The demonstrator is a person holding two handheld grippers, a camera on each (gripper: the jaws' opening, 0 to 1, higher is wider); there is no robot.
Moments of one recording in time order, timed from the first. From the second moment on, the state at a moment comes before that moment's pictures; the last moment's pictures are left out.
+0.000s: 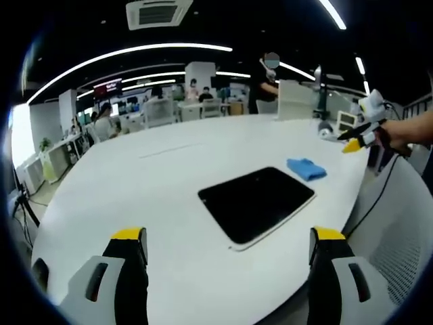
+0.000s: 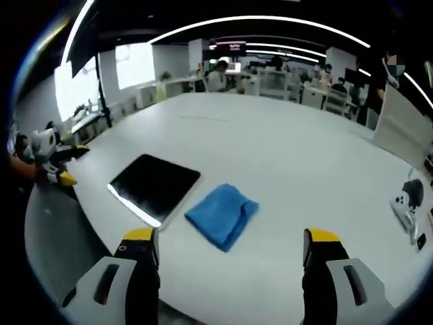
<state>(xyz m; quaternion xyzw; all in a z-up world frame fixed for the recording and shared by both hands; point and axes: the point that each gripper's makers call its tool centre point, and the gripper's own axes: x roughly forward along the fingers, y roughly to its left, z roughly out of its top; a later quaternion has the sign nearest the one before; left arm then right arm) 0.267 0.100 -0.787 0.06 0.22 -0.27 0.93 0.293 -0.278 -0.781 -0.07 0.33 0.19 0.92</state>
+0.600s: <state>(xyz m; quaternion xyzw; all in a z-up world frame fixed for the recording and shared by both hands) 0.267 0.100 -0.789 0.07 0.23 -0.27 0.93 0.285 -0.257 -0.792 -0.05 0.33 0.20 0.92</state>
